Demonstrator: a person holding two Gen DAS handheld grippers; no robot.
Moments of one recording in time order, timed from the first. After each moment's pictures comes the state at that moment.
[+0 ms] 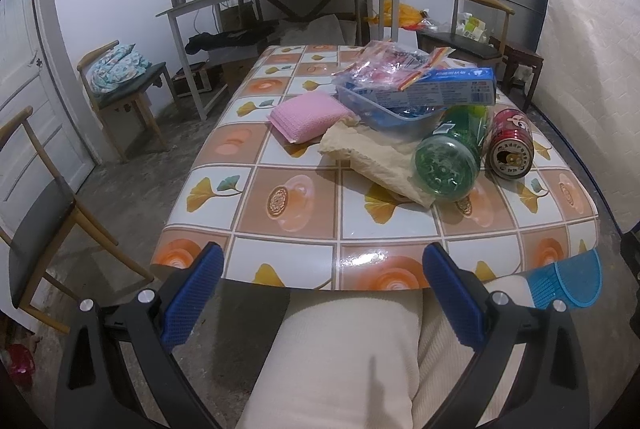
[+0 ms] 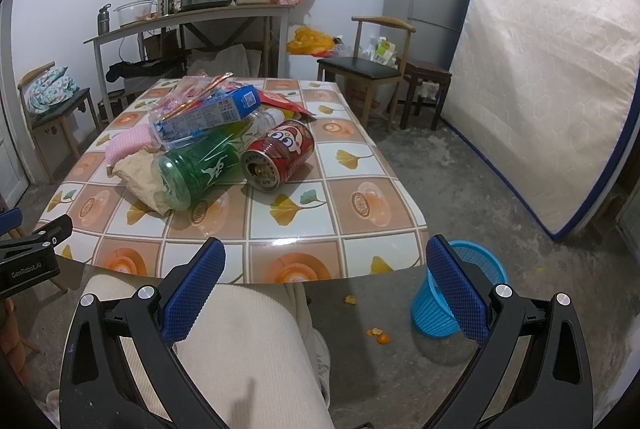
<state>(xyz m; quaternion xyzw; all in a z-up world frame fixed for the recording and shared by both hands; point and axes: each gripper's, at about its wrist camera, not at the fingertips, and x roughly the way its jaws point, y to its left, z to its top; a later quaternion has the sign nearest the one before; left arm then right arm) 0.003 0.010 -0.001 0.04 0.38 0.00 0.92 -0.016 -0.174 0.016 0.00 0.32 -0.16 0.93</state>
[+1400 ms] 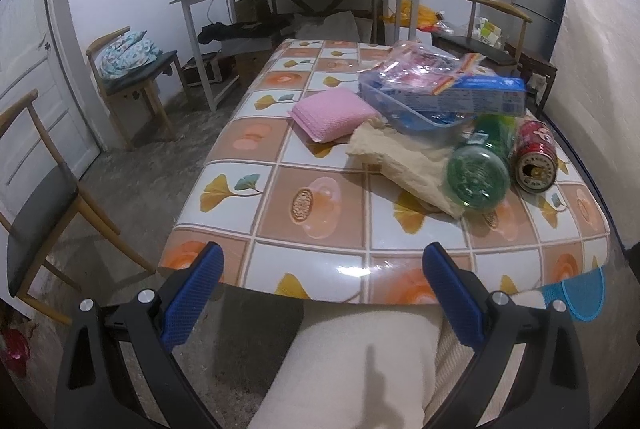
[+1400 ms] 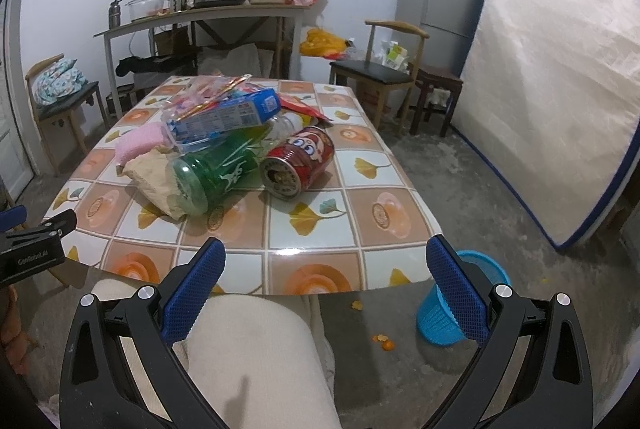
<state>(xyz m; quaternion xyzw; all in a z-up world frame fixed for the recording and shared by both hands) 0.023 0.034 -0.007 0.02 0.39 0.02 0.92 -0.001 -0.155 0.021 -0.02 0.33 -0.14 0.93</state>
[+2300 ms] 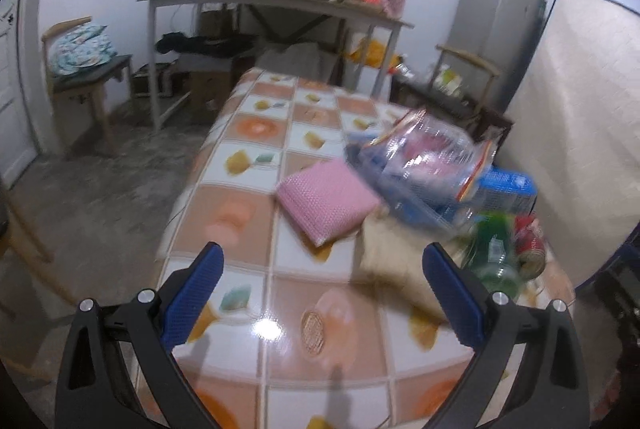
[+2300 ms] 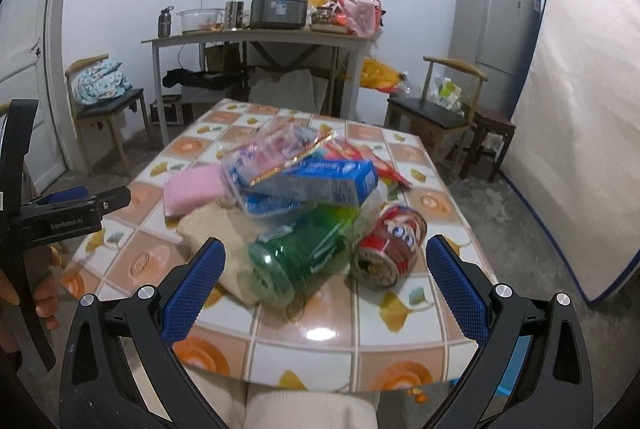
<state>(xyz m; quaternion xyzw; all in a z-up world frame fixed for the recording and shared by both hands) 0.127 0.100 0.006 -0.08 0.33 -0.10 0.93 0.079 -0.103 0.048 -0.04 0.28 -0.06 0.96</state>
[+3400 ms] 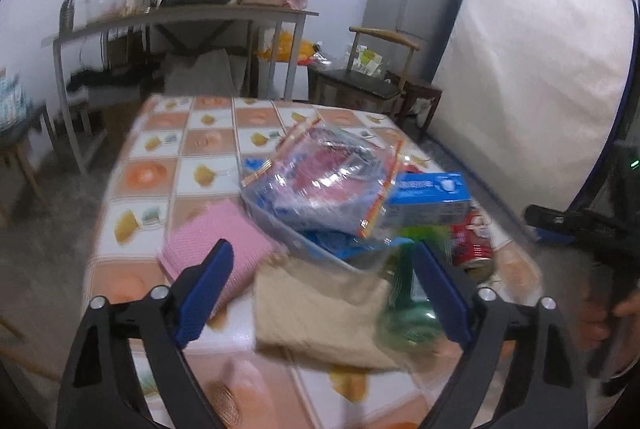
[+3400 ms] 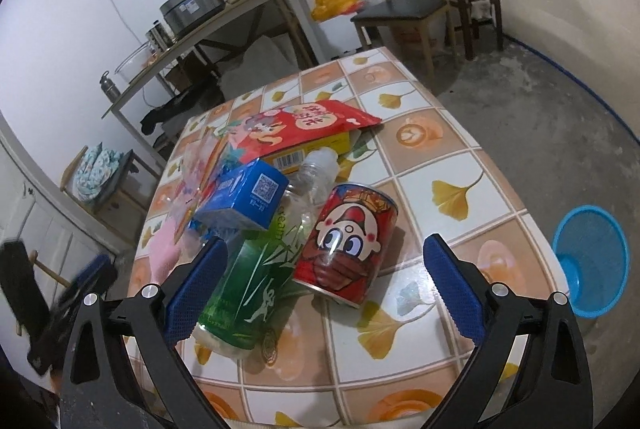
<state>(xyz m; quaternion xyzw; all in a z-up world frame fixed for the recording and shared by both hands) 0.175 0.018 0.025 0.01 0.33 -0.23 0.92 0.139 -0.236 0.028 0.22 0.37 -0.04 0.90</state>
